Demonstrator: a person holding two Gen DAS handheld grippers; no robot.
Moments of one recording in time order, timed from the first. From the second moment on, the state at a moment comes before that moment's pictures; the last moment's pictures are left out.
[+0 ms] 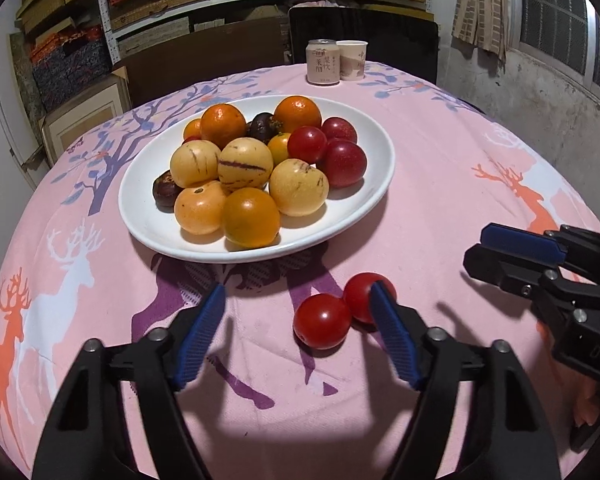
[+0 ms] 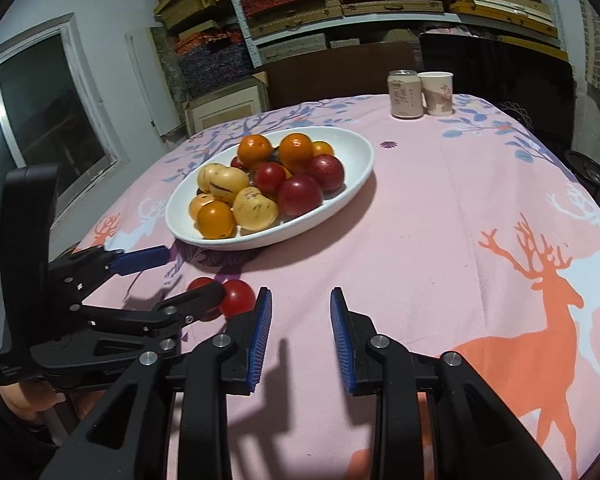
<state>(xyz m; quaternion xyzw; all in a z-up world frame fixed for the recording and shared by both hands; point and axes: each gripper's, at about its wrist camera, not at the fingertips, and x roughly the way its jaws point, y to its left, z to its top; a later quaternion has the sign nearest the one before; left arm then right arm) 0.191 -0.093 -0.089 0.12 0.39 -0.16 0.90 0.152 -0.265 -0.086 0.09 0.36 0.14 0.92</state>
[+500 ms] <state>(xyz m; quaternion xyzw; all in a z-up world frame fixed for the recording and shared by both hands) 0.186 -0.094 -0.096 0.14 0.40 -0.17 0.89 0.149 -0.263 -0.086 0.09 0.36 0.15 0.92</state>
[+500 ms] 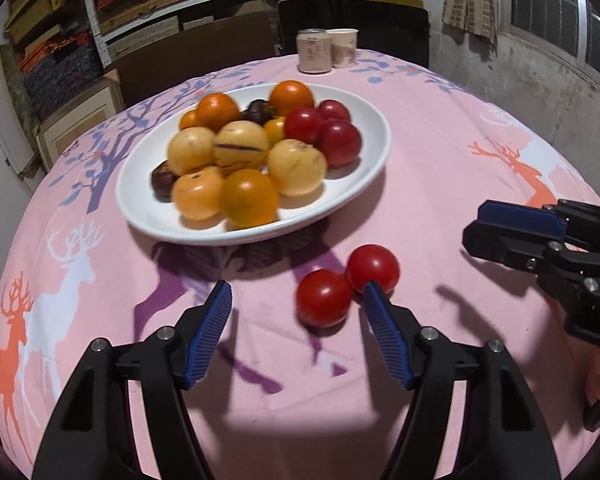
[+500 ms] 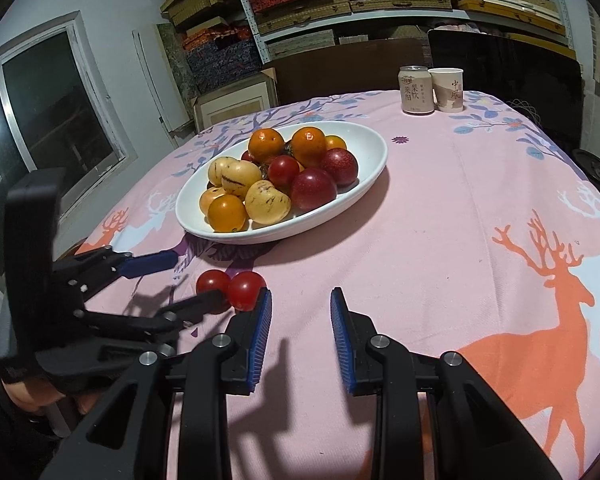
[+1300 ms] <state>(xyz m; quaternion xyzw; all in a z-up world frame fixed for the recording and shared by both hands) 0.184 -0.094 -0.105 0.19 0.41 -0.17 0.88 0.161 -0.240 -0.089 0.04 0.40 0.19 0.90</state>
